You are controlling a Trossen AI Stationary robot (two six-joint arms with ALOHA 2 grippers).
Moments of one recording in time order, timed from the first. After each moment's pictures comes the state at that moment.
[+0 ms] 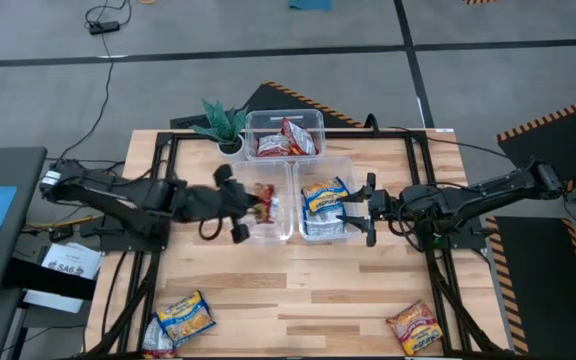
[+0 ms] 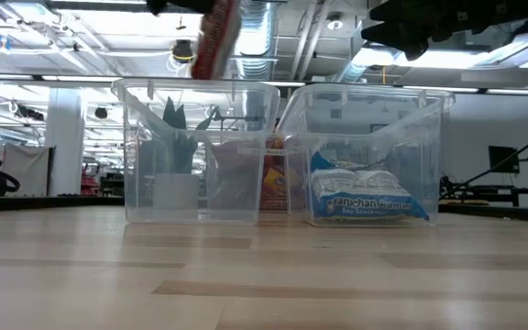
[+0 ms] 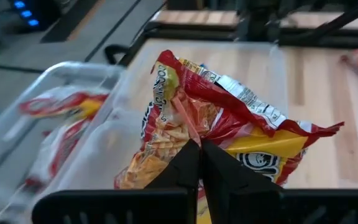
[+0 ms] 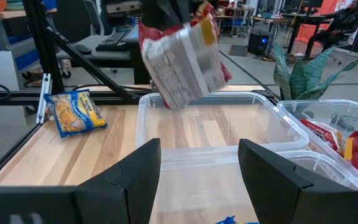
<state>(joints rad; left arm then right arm) -0.22 1.20 1.12 -0.42 -0.59 -0.17 0.17 0.87 0.48 0.28 0.27 0.01</state>
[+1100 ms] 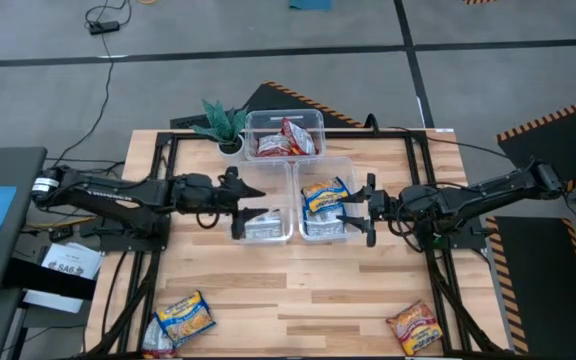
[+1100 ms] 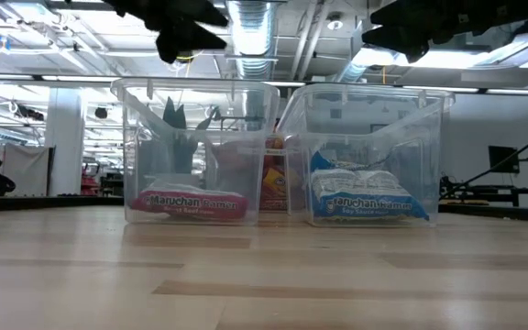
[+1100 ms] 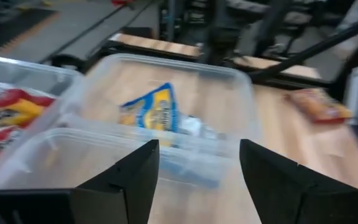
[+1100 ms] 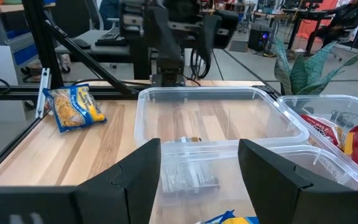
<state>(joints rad) -0.04 1.10 0.76 0.09 -0.23 -0.18 0.17 0.87 0.48 0.26 0.27 0.01</state>
